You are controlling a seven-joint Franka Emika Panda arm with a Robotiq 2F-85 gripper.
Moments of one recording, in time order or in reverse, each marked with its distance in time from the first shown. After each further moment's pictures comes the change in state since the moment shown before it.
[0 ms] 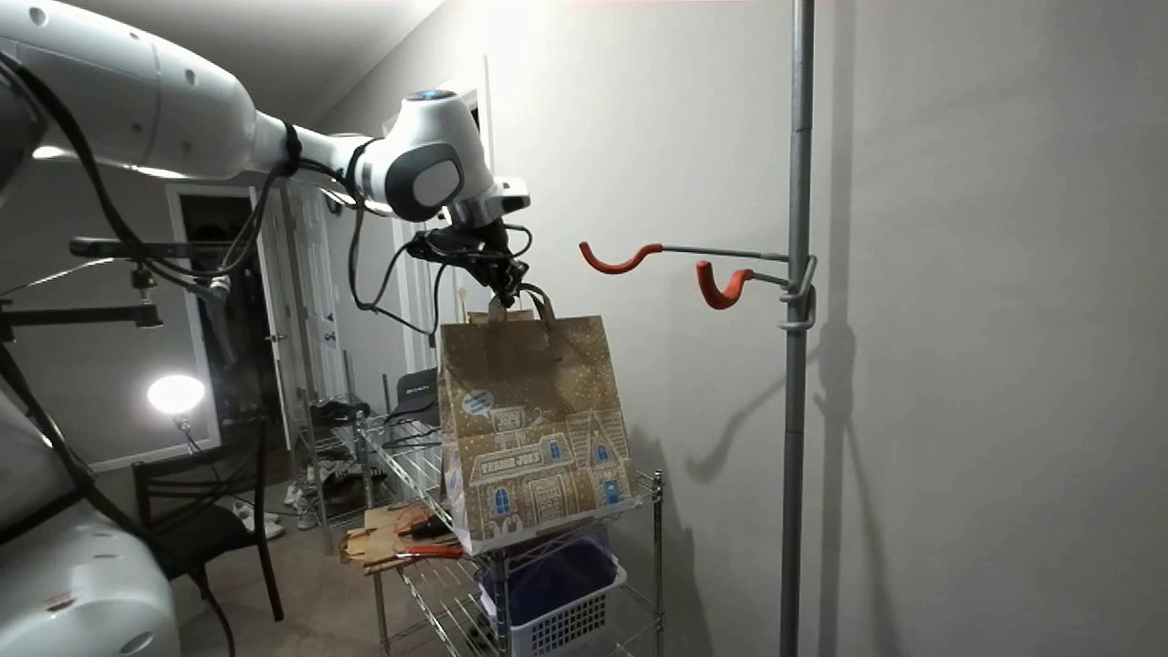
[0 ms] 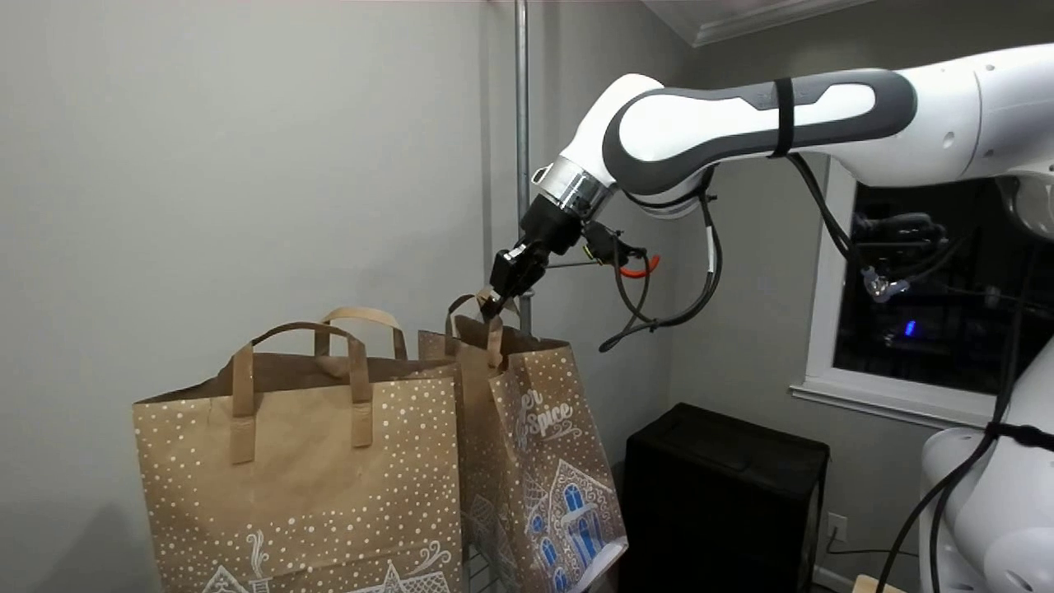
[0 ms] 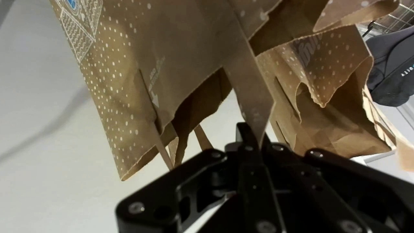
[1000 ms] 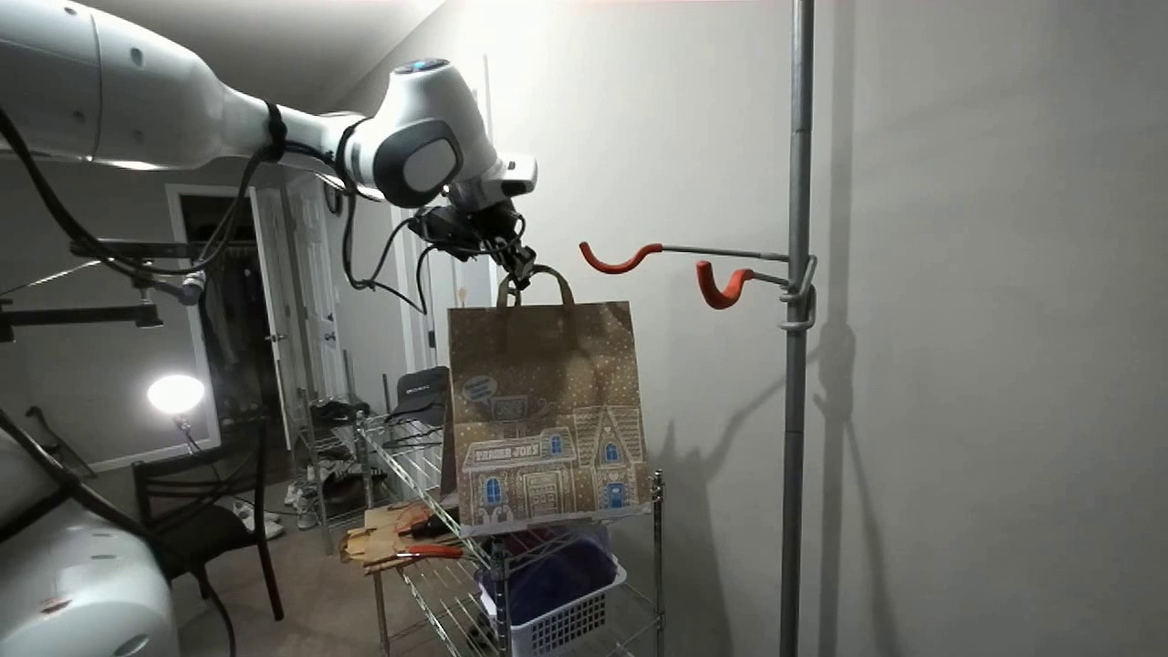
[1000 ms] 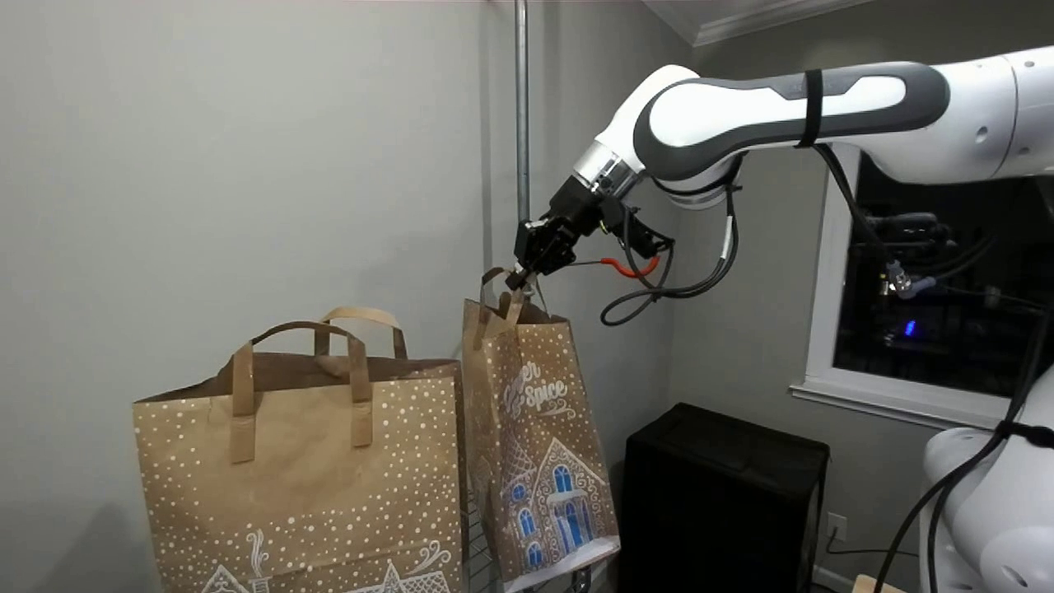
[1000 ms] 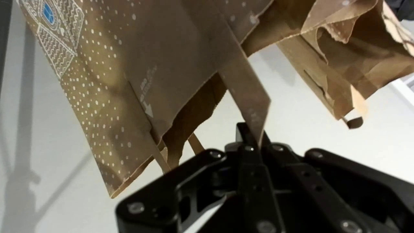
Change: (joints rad) arm -0.021 -0.089 -0.058 -0.046 0.011 0.034 0.234
